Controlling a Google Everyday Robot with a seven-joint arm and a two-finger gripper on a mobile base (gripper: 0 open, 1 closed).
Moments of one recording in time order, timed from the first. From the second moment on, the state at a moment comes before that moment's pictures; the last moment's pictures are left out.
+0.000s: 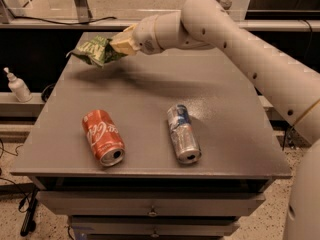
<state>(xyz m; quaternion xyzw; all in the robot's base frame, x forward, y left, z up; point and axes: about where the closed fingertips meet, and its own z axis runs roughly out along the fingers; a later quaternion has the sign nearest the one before) 0.701 0.116 0.923 -0.54 0.61 0.26 0.51</state>
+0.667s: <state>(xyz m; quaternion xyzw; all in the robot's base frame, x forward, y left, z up) 0.671 0.104 1.012 -0.52 0.55 0.27 0.59</state>
